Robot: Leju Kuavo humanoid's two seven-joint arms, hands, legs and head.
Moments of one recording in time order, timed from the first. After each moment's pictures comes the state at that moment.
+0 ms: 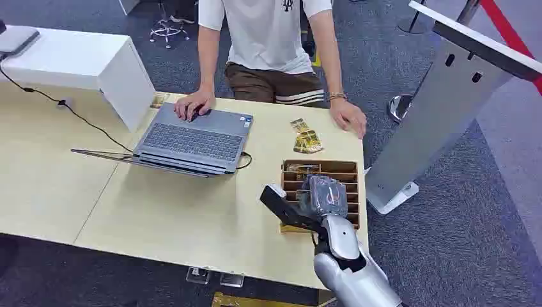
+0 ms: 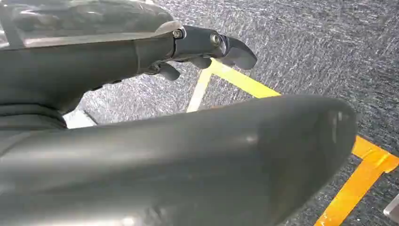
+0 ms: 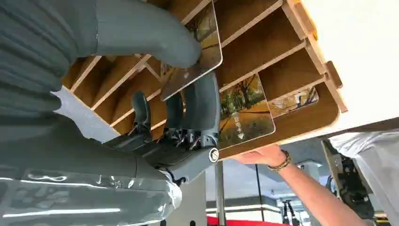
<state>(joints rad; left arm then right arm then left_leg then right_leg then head) -0.10 0.09 -0.88 -0.20 1.35 0.24 -0.07 -0.48 0.08 0.79 -1.07 0.94 -0.18 0.28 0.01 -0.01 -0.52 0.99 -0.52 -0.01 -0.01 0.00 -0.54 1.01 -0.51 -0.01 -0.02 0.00</state>
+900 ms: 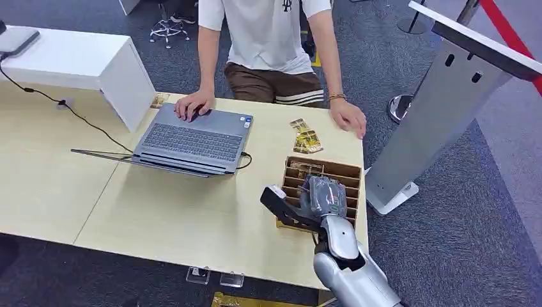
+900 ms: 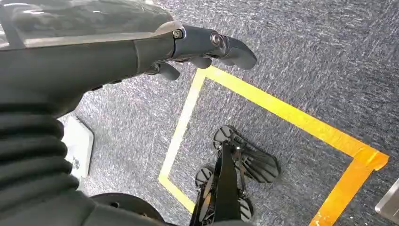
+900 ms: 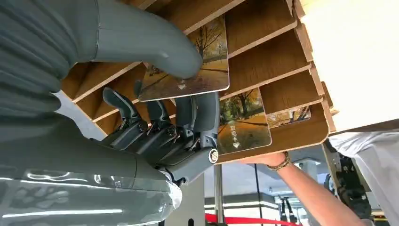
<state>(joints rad) -0.10 0.09 -0.88 -0.20 1.34 0.24 -0.10 -0.48 0.09 0.78 -1.03 0.96 -0.20 0.26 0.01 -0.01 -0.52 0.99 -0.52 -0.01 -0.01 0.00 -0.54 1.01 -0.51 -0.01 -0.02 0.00</state>
